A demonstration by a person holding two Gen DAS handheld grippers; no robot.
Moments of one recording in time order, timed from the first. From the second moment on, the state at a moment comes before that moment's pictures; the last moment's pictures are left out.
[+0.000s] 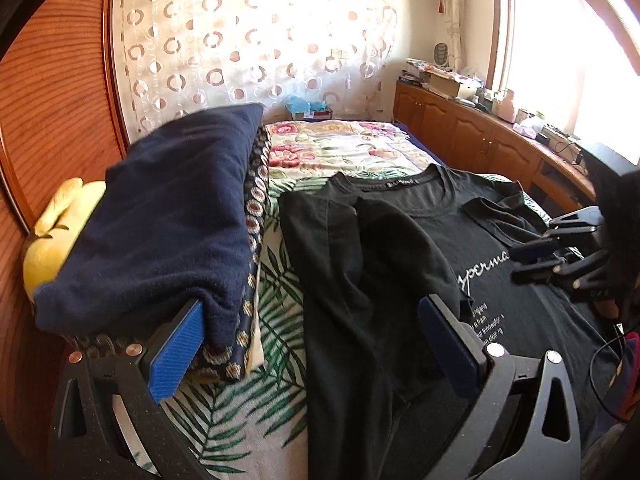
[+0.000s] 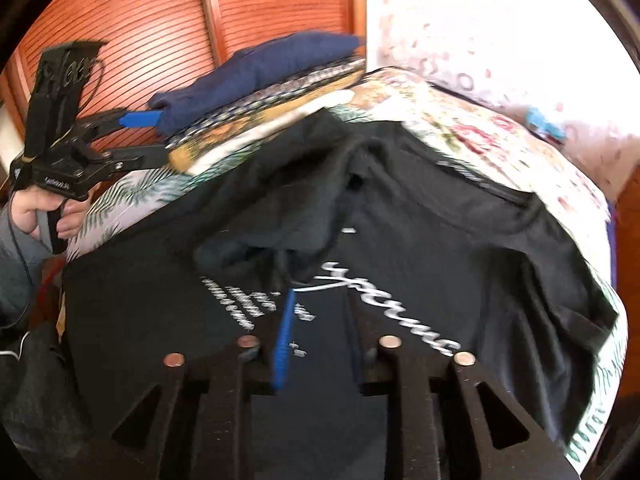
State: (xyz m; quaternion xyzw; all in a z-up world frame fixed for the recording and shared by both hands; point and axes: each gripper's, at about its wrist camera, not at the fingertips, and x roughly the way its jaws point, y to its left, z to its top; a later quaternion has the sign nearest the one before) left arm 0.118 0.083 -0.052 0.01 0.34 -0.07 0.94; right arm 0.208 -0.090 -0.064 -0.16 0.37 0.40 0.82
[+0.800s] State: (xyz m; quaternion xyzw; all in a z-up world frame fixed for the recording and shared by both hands) left arm 0.199 0.036 -0.027 0.06 0.37 -0.10 0.92; right arm 0.268 -0.205 -0.067 -0.09 0.36 0.23 0.90
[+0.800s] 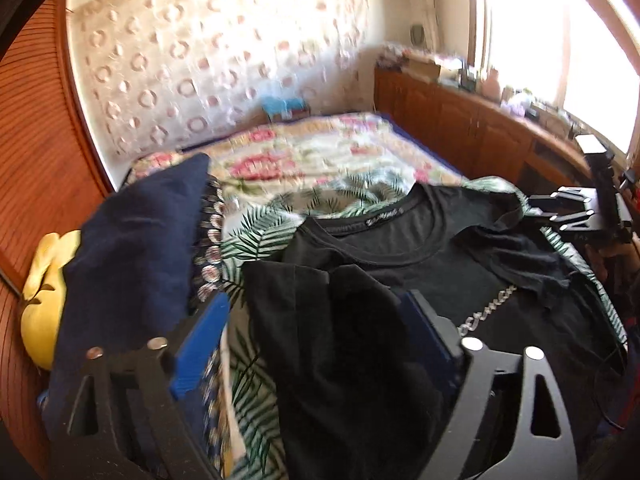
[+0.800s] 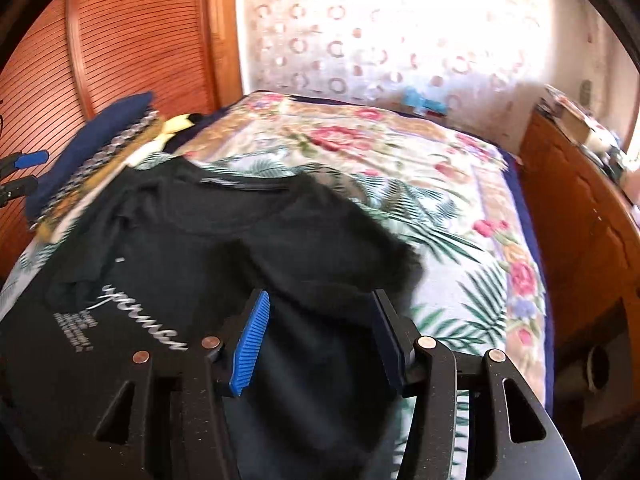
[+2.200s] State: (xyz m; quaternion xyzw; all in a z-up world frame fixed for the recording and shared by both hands) left arm 0.253 0.037 -0.064 0.06 0.43 -0.06 0.90; right arm 0.321 -0.227 -0.083 -0.05 0.39 0.20 0.90
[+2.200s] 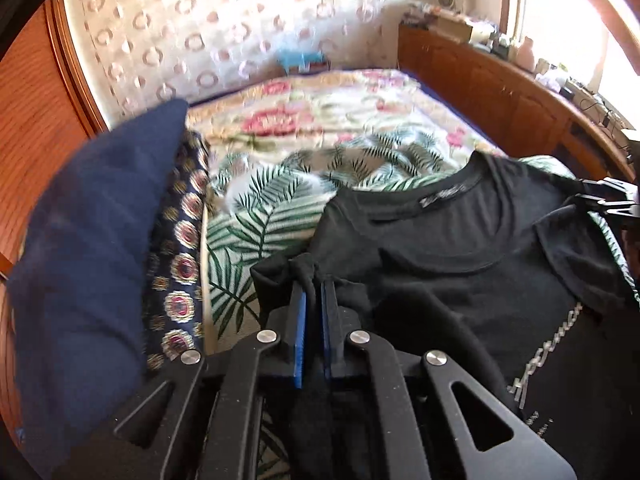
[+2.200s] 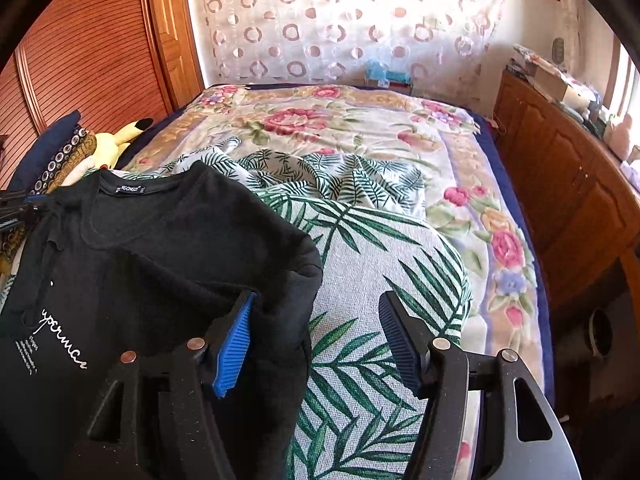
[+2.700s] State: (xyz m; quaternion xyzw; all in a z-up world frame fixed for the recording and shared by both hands) left arm 0.210 0.038 -0.025 0.05 0.38 -0.08 0.92; right arm 0.339 -0.209 -0.085 -0.06 0.41 0.21 0.89
